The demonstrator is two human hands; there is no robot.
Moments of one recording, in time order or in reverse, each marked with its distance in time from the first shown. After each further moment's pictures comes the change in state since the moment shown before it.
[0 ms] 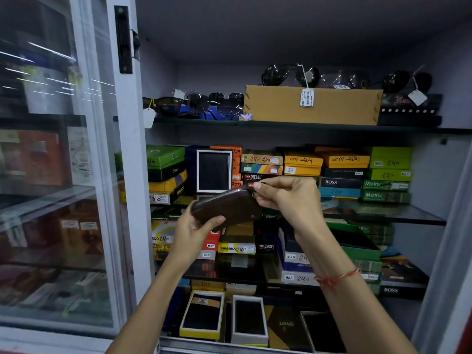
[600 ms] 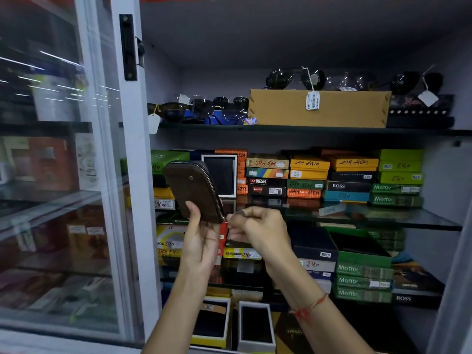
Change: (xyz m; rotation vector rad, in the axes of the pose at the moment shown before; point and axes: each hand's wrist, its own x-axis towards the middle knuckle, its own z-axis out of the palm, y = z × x) left_hand 0.001 0.016 0.020 -1.139 0.203 -0.220; right_hand -0.020 0.031 0.045 0.030 -0.121 0.208
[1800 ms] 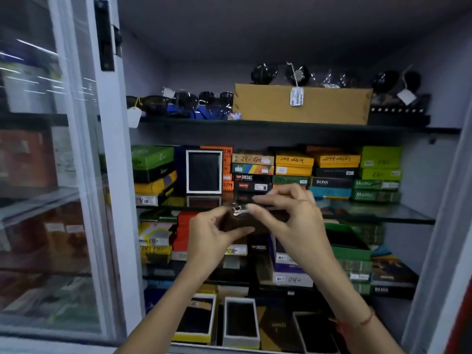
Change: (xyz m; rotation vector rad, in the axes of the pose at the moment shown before) left_hand -0.023 -0.025 0.025 1.378 -0.219 0.315; right_hand -0.015 -0.009 -0.075 -0.706 0.140 -0.562
